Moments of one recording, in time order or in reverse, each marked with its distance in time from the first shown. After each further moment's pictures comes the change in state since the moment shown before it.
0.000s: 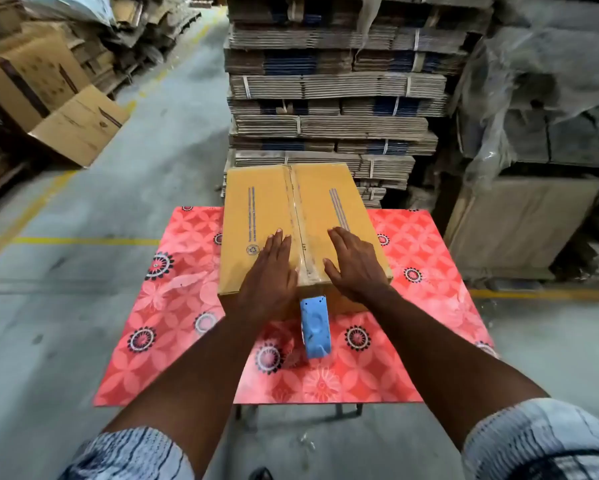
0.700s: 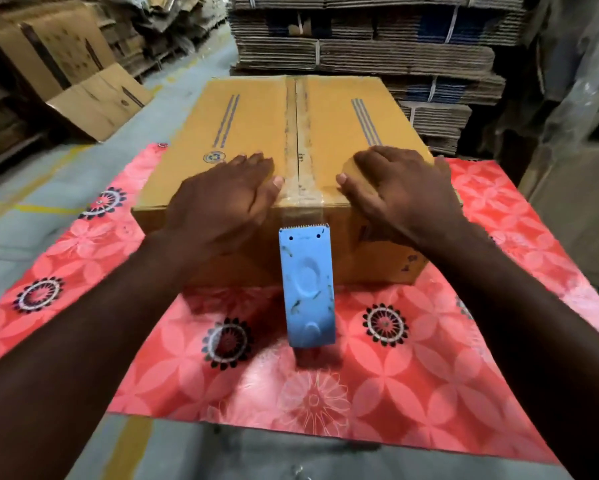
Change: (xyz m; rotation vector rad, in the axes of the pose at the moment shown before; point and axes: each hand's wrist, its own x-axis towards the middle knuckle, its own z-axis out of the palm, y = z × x) left_hand 0.013 -0.039 0.070 0.281 0.168 -0.005; right_hand 0.012 0.066 0.086 -0.055 0.260 -0.069
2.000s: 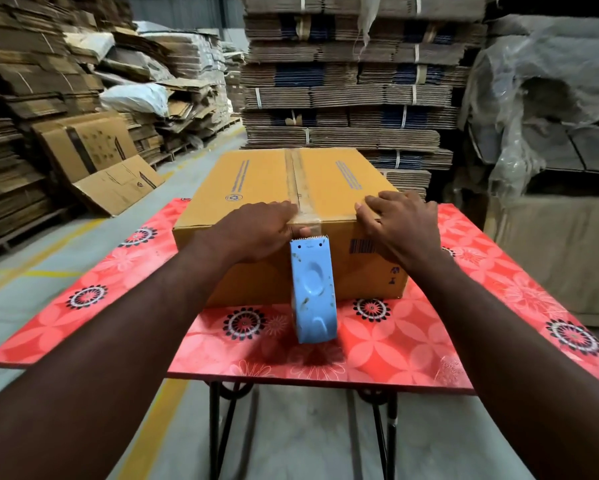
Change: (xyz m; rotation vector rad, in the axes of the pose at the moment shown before) left_hand -0.053 0.036 -0.020 0.075 -0.159 0.176; right_hand -0.078 -0.001 -0.012 -0.082 0.264 0.154
